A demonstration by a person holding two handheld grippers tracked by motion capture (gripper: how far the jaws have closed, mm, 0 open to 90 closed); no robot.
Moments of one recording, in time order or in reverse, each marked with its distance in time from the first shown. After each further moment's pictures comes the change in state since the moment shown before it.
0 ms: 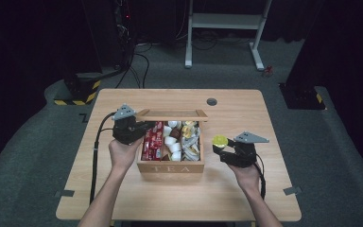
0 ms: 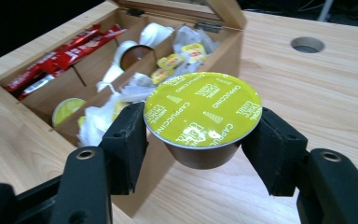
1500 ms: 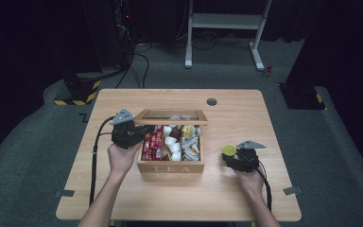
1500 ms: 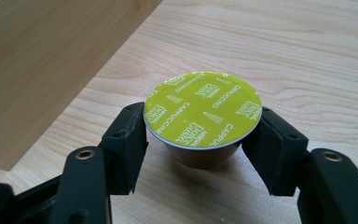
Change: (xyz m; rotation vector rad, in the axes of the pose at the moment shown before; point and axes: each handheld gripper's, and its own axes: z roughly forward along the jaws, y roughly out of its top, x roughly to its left) left arm -0.003 -0.011 -0.005 0.004 -0.021 -0.006; right arm -0.041 -0.057 0.034 0.170 -0.151 0.042
